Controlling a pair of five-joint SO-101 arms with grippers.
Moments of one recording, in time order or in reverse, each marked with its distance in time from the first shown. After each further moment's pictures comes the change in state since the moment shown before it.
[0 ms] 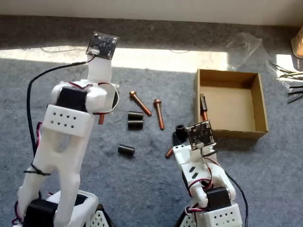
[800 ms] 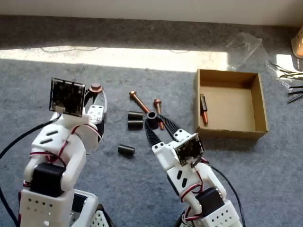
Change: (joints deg) left arm -0.2 -46.6 32.9 -22.3 -0.1; right arm -17.0 0.0 0.6 -25.7 0.0
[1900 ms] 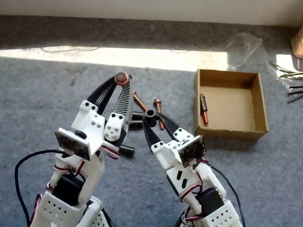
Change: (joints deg) left arm 16.7 -12.0 23.9 -45.5 -0.3; right arm 0.3 0.1 0.0 -2.5 -3.9
